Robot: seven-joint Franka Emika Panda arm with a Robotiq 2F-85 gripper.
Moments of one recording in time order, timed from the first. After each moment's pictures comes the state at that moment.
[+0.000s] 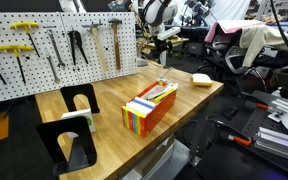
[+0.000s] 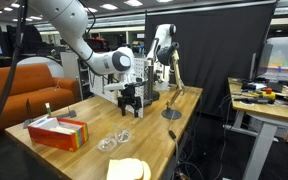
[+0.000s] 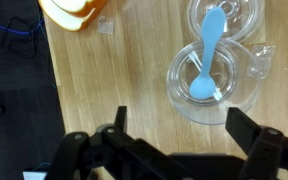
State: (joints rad) arm 0.00 0.73 -0.10 -1.58 -0.20 2.13 0.16
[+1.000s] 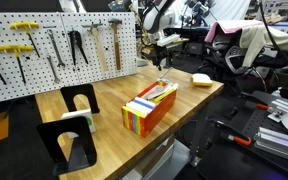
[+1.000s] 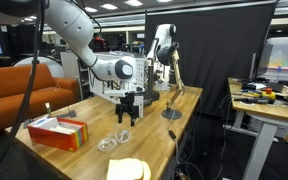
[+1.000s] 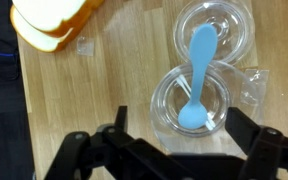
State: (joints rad) arm -0.01 0.83 -0.08 -1.50 -0.13 2.04 0.12
